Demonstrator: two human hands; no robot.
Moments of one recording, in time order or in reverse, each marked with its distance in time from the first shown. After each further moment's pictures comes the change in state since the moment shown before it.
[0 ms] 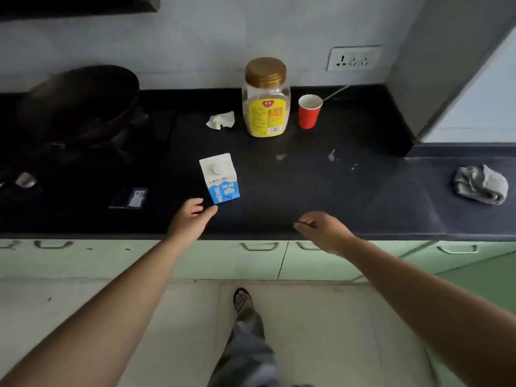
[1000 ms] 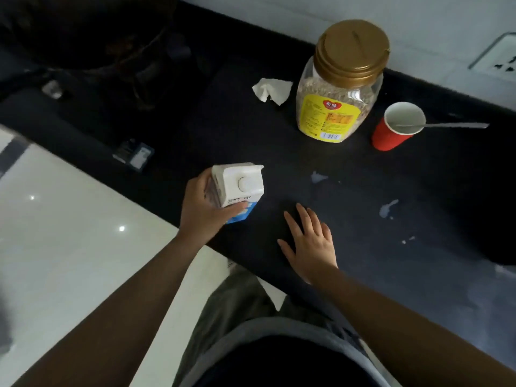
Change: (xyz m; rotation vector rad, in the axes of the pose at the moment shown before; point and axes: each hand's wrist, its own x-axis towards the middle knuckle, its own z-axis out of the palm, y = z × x) left_hand 0.046 0.059 0.072 -0.078 0.392 -0.016; right_hand 0.159 0.022 -0.003 -0.671 -0.123 -0.514
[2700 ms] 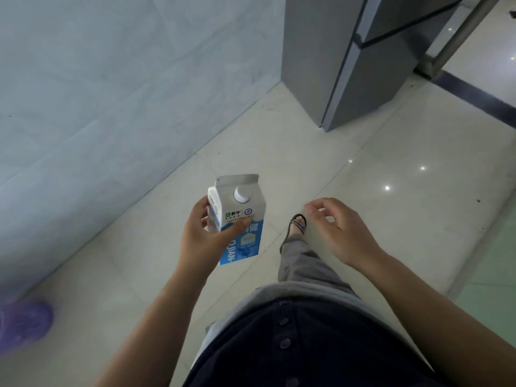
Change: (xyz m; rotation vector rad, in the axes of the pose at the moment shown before) left_hand -0.654 -0.311 -0.324 -0.709 1.641 -0.938; right_hand -0.351 -0.652 0.197 0.058 -1.015 -1.327
